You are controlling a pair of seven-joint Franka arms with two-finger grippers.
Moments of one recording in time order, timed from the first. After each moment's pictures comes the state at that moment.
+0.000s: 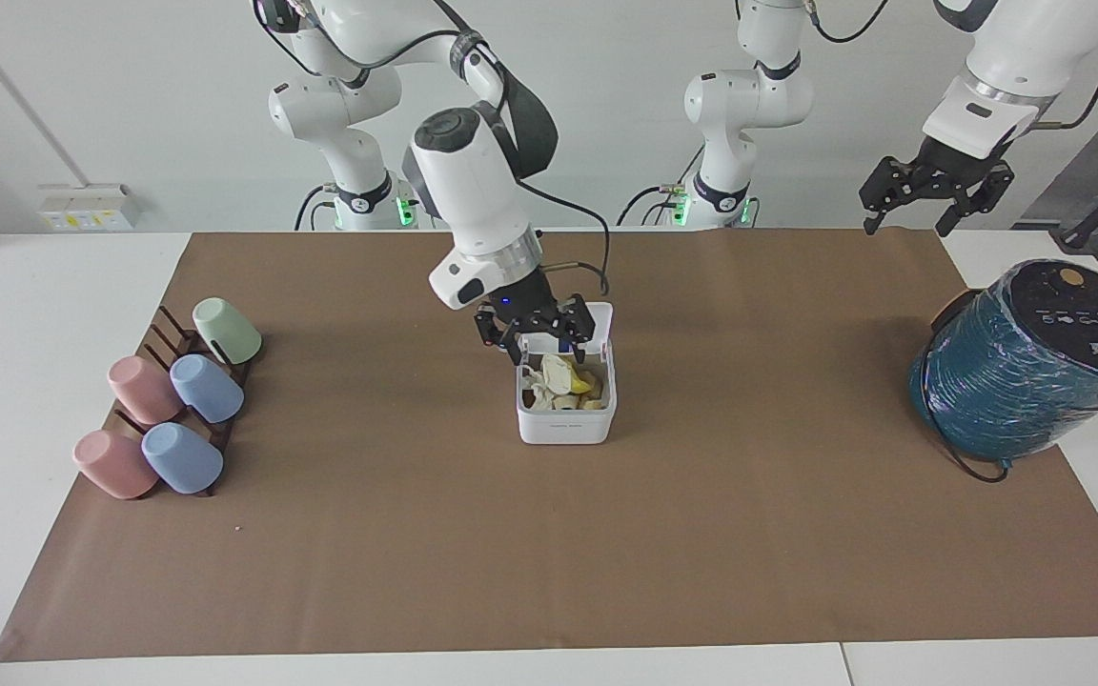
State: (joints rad) left arm -0.06 -0.08 0.04 -1.59 0.01 1.52 0.12; right arm 0.32 0.12 -0.03 -1.63 0.00 2.02 0.51
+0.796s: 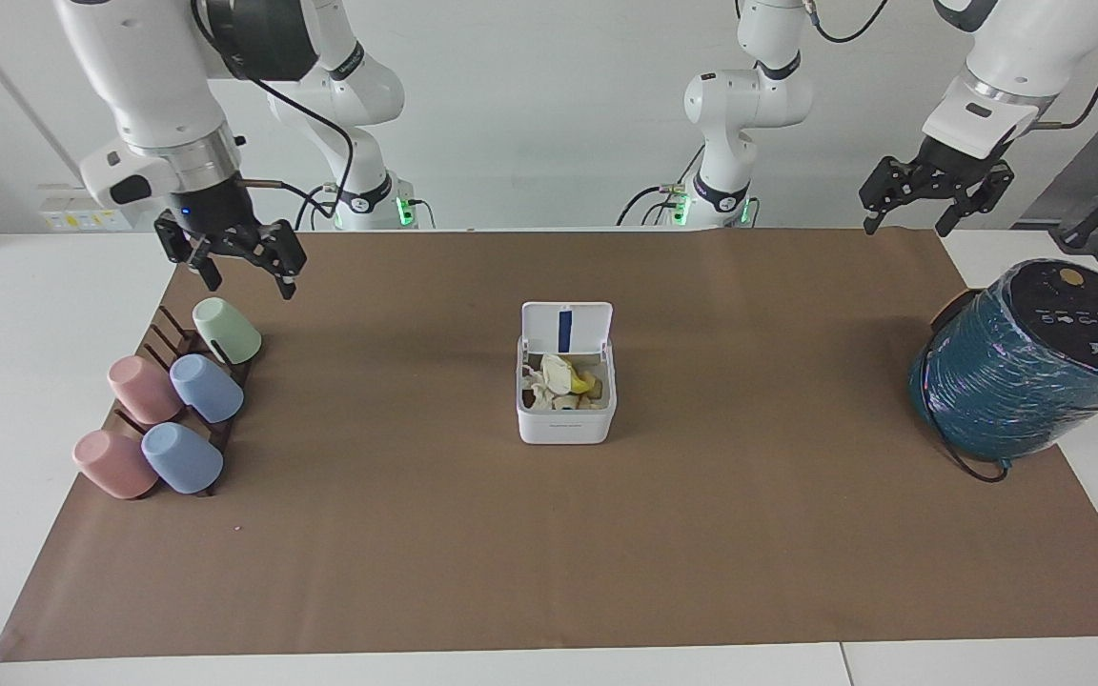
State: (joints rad) left arm -0.06 -0.08 0.04 -1.59 0.01 1.52 0.12; right arm -0.02 -0.01 -0.04 -1.54 -0.03 1.57 0.08
